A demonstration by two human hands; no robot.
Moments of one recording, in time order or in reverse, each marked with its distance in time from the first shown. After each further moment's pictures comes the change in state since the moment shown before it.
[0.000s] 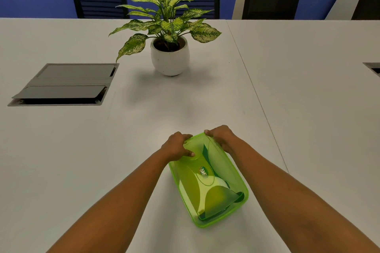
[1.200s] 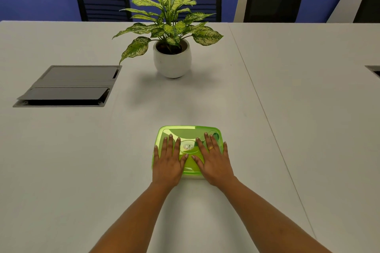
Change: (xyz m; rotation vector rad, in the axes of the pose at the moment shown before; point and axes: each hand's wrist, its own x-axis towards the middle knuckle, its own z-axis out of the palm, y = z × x) left_hand -0.025 -0.038 0.055 0.398 0.396 -0.049; right_hand -0.029 0.078 0.039 -0.971 0.209 -0.688
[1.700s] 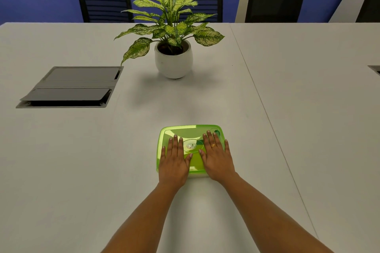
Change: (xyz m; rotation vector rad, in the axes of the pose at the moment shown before) left_hand 0.005 0.009 0.008 -0.019 0.051 0.002; right_hand 0.013 0.001 -0.003 0.016 -0.003 0.049
